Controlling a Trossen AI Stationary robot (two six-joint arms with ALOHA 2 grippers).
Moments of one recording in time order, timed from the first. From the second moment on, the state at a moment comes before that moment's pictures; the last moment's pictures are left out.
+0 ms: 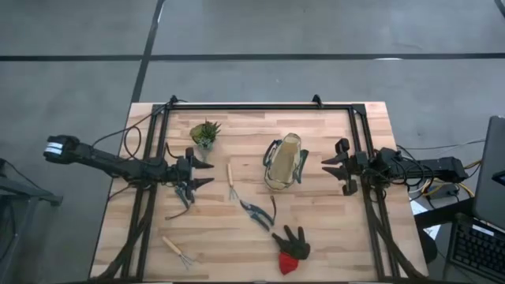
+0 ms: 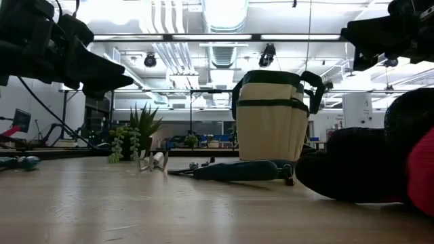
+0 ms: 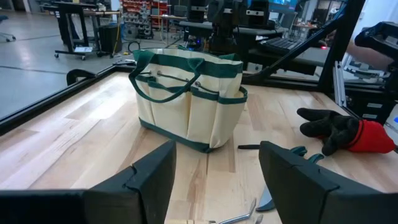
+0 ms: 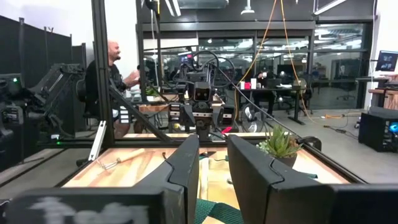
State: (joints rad) left arm -0.14 0.70 0.03 0.62 -0.23 -0.11; right arm 0.02 0.13 0.02 0.31 -0.01 0.05
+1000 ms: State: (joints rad) left arm -0.14 0.70 0.03 0.62 -0.23 -0.11; right arm 0.03 0.13 0.02 0.32 -0.09 -0.16
